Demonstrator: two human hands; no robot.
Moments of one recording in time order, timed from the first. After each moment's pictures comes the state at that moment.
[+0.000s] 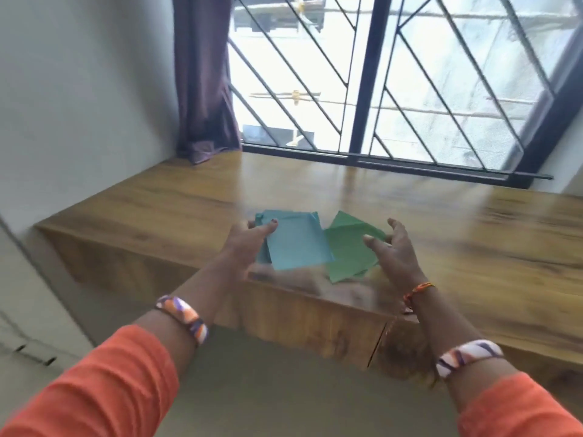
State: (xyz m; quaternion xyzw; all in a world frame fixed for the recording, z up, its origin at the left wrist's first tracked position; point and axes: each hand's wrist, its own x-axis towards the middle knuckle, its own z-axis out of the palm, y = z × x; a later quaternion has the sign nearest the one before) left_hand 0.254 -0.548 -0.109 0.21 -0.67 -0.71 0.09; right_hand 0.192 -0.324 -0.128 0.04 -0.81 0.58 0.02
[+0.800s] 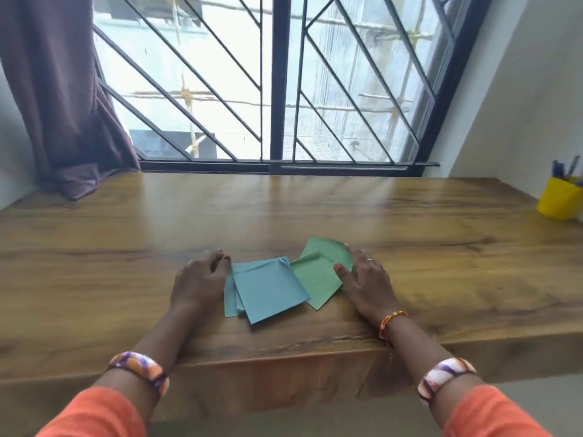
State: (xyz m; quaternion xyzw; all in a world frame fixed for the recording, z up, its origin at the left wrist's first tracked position) left_hand 0.146 -0.594 -0.161 0.07 -0.93 -0.33 0.11; right_hand 0.162 -0.324 -0.163 -0.01 -0.96 0.25 0.13
